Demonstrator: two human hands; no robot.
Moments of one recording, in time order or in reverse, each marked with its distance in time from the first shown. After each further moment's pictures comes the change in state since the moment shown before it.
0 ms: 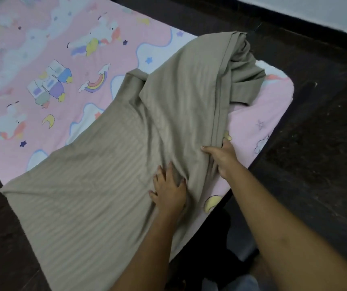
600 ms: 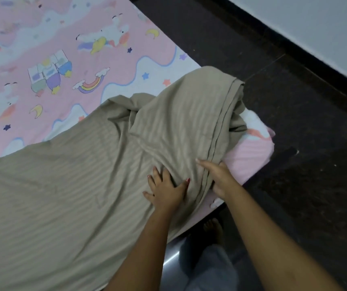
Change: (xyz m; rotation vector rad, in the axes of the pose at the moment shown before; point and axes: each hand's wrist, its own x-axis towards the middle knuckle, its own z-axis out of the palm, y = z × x) left_hand 0.054 0.151 0.043 -0.108 0.076 -0.215; right_hand 0.076 -0.101 -0.073 -0.004 -0.227 0.167
